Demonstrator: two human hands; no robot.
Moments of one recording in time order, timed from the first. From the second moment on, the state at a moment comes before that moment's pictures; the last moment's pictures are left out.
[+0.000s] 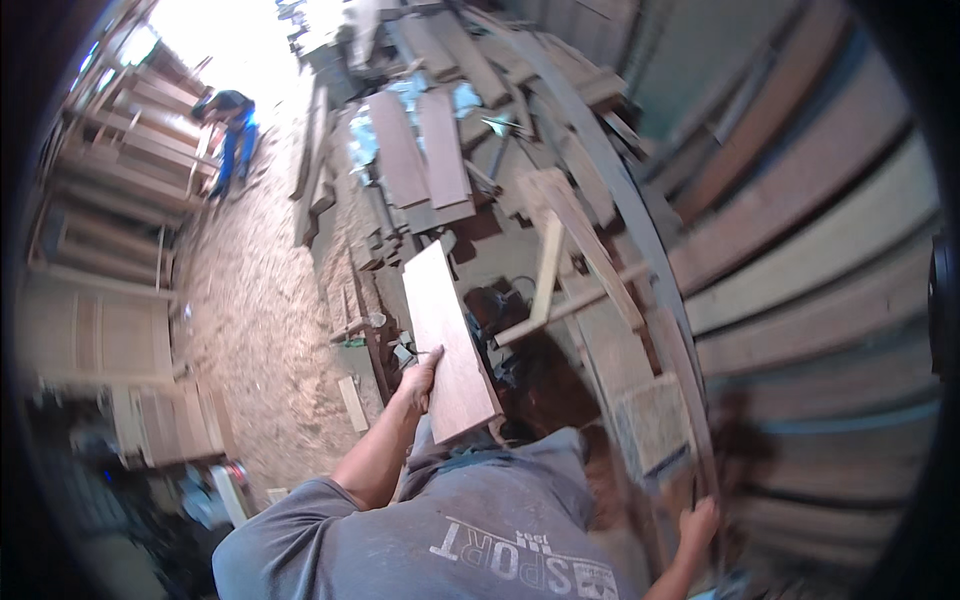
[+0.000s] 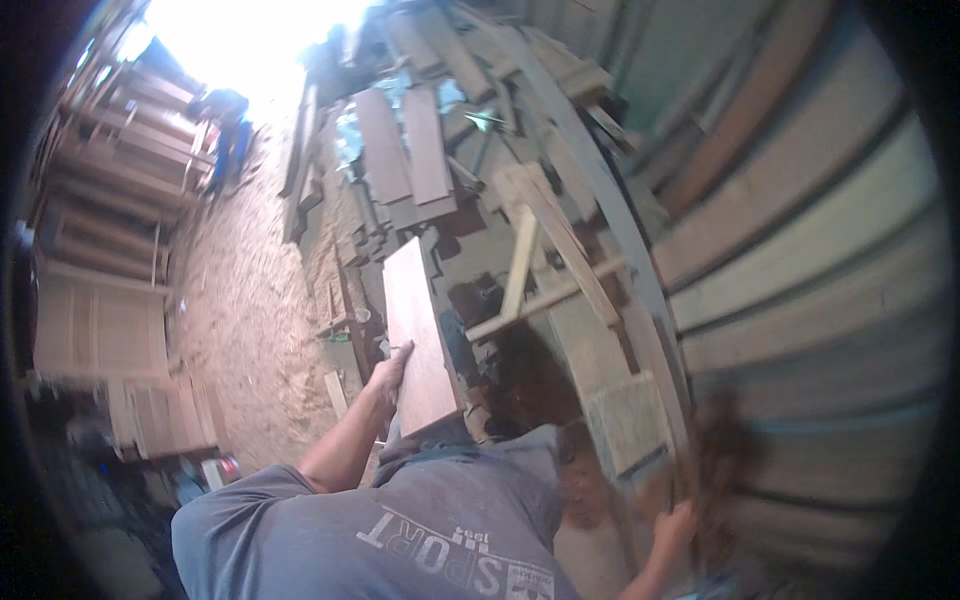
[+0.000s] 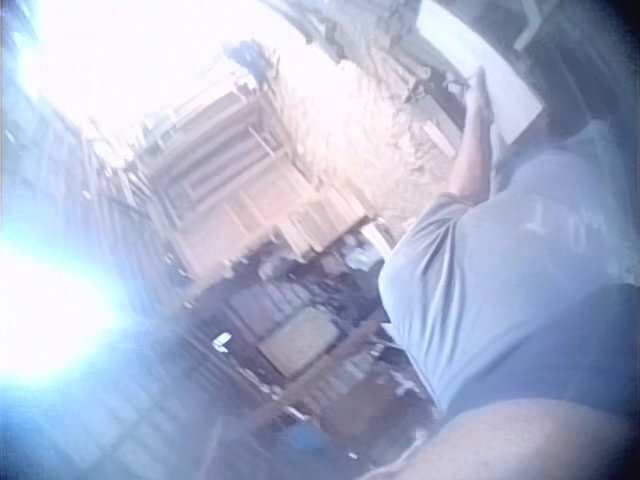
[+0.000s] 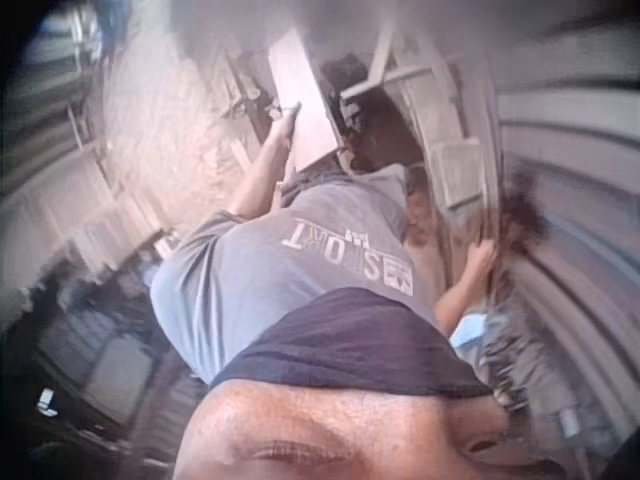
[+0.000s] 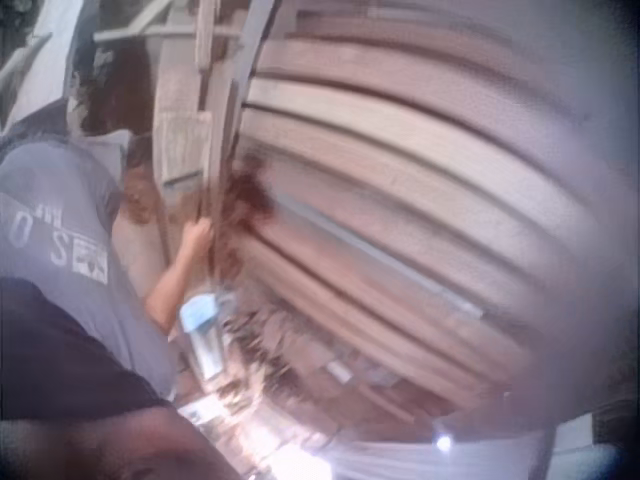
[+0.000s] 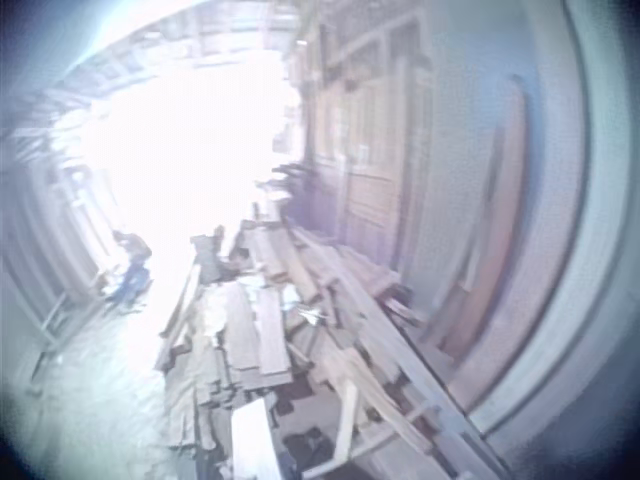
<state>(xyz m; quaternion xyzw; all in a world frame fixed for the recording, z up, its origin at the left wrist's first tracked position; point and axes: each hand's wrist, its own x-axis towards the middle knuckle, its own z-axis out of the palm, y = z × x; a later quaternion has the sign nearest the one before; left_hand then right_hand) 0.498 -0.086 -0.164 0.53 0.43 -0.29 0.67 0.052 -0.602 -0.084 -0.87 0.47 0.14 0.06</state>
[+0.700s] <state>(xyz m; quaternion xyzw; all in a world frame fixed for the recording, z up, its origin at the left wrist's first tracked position) 0.556 -0.020 -0.264 0.49 0.54 -0.16 0.66 0.968 -0.209 -0.260 -0.55 0.12 0.16 0.81</state>
